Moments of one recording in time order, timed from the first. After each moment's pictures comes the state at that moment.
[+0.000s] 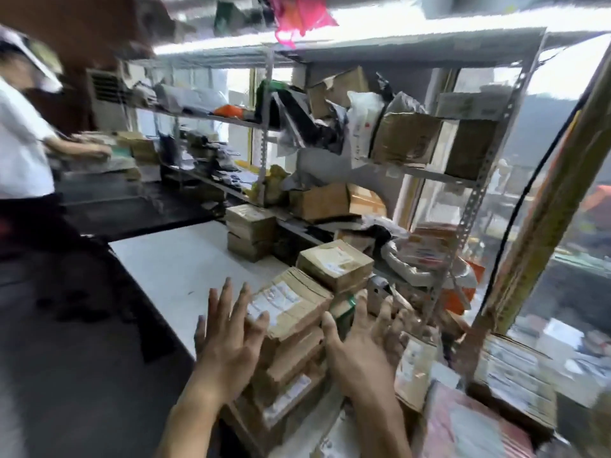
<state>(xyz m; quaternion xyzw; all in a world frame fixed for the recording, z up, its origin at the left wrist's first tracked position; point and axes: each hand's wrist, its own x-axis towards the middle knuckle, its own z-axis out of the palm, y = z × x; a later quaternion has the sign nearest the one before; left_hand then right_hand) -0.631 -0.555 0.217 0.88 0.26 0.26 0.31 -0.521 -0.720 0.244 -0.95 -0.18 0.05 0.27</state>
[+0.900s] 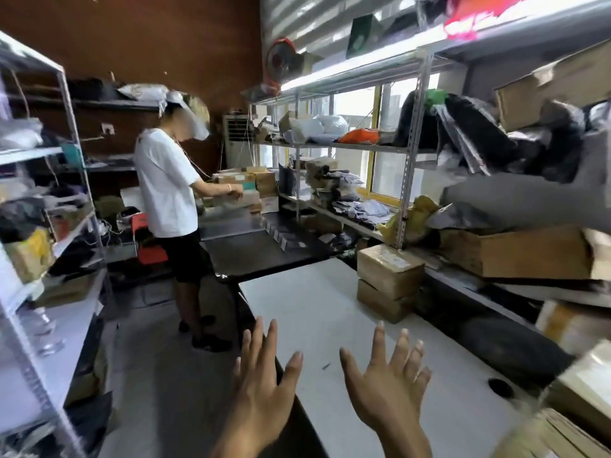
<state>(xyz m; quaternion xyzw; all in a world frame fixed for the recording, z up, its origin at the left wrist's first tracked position) -0.640 -0.194 0.201 0.81 0.41 0.27 0.32 -0.499 -0.301 0.227 -0.93 -0.29 0.12 0.20</state>
